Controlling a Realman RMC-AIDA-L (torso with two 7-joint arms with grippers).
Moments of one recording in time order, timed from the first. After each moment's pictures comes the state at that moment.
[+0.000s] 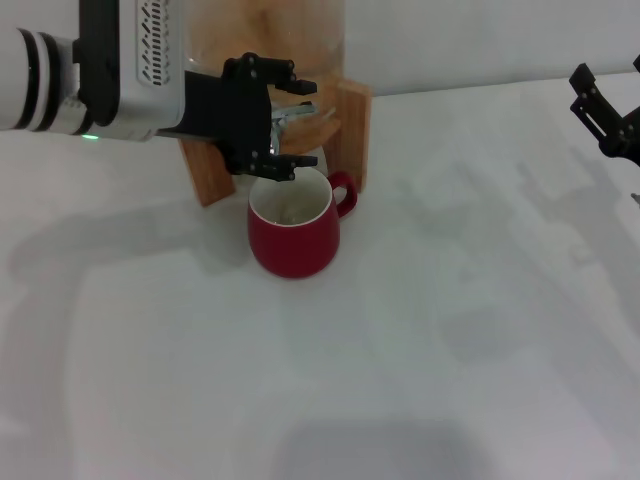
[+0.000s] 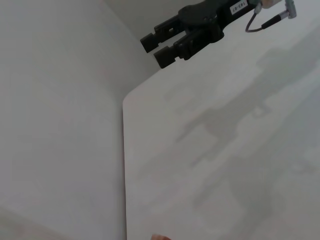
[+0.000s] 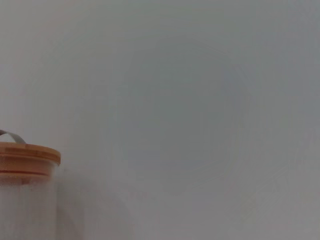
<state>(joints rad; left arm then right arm) -0.96 -2.07 1.07 0.73 2.10 1.21 -0.96 0.31 2.02 -1.84 -0.27 0.33 -1.35 0.32</state>
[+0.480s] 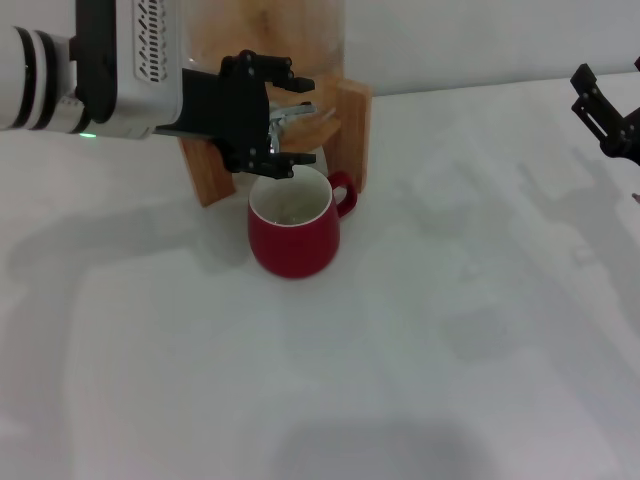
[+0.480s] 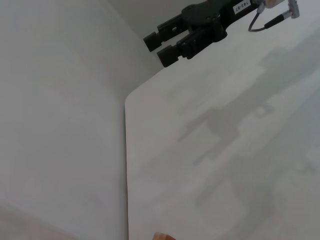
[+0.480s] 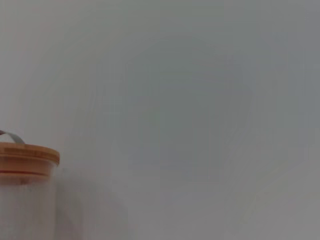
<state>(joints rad) -0.96 -2.07 1.07 0.75 2.10 1.22 -0.97 0.31 2.02 -1.84 -0.27 0.33 -1.35 0.32</state>
